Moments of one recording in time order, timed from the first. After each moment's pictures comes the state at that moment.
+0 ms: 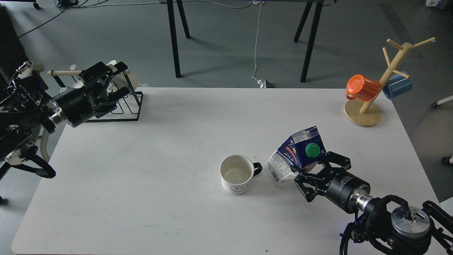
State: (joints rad) left arm -0.54 0.71 -0.74 -0.96 0.82 -0.49 -0.49; right arm -0.04 -0.38 1.05 1.70 0.40 -0.27 -0.12
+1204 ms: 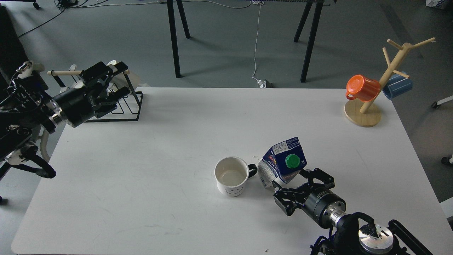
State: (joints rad) left arm -0.54 0.71 -0.74 -0.96 0.82 -0.49 -0.49; right arm -0.13 -0.18 1.05 1.66 0.27 -0.31 -0.06
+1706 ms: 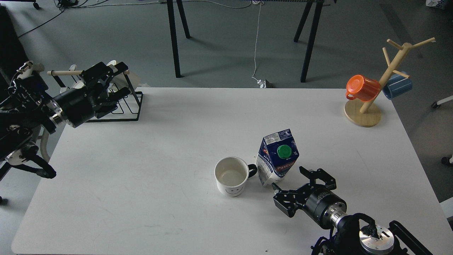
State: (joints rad) left arm -0.54 0.71 -0.74 -0.96 0.82 -0.49 -0.49; right arm -0.14 -0.18 1.05 1.66 0.27 -0.31 -0.06
